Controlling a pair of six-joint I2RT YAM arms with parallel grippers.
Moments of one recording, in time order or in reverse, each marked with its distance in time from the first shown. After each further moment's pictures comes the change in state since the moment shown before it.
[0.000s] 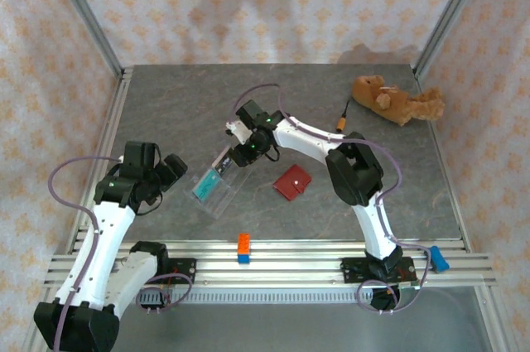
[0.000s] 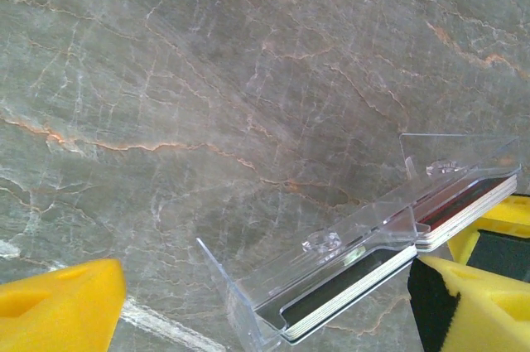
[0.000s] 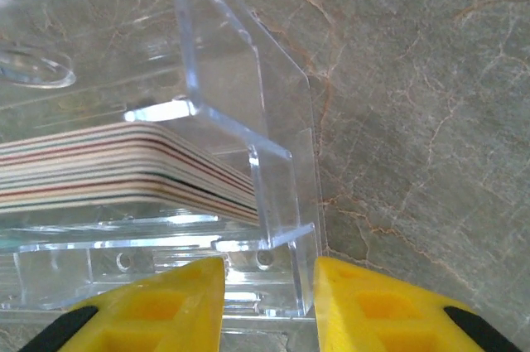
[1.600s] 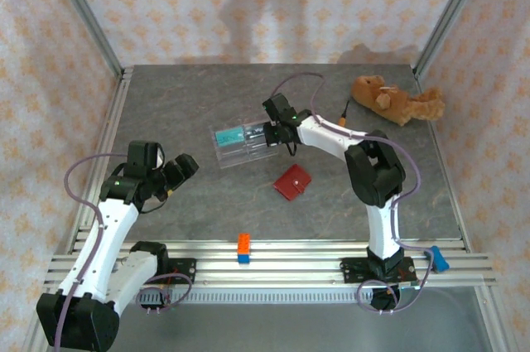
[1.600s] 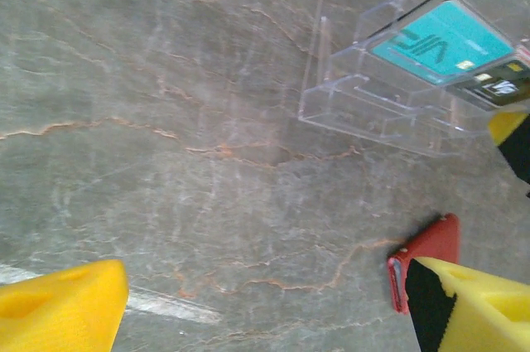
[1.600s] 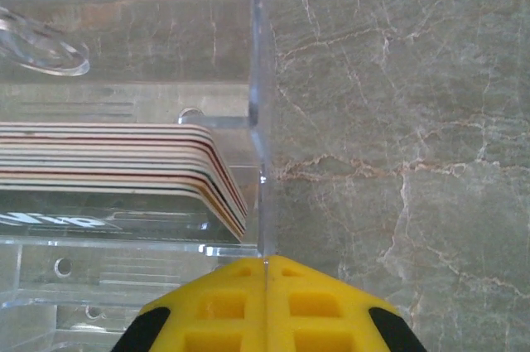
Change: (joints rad) left arm 0.000 0.033 -0.064 0.144 0.219 0.079; right arm -0.137 -0.142 -0.230 0.203 0.424 0.312
